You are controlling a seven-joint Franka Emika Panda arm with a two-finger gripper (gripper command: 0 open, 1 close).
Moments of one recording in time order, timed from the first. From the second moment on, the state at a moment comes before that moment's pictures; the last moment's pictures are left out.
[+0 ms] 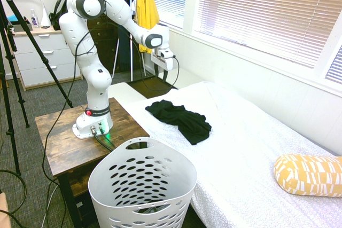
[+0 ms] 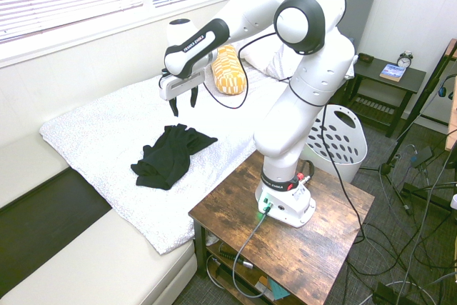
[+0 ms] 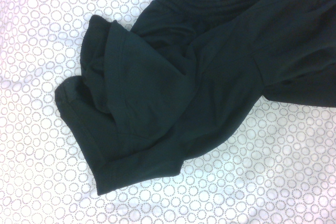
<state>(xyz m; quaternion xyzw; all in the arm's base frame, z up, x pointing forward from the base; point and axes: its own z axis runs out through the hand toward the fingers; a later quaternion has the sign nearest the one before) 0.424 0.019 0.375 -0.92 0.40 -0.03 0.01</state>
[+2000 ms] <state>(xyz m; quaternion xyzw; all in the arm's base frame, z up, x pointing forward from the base) 0.701 -0.025 0.125 -0.85 0.53 -0.06 -0.03</state>
